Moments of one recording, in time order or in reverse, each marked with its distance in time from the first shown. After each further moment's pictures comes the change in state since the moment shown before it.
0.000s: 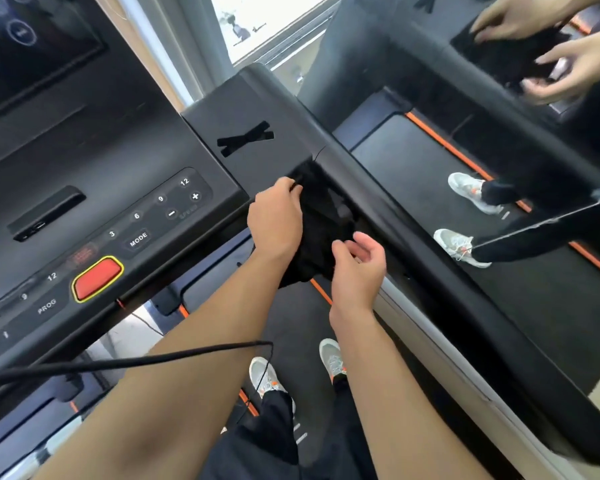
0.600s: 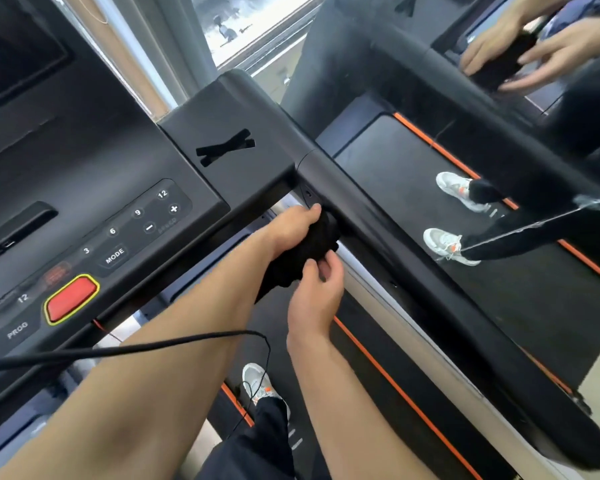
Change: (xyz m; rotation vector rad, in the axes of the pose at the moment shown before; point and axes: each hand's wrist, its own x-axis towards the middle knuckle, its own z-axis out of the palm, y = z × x) left_hand 0.019 0.010 0.020 -0.434 -0.876 -0.293; right_hand -0.022 0.013 0.024 0.082 -0.038 0.081
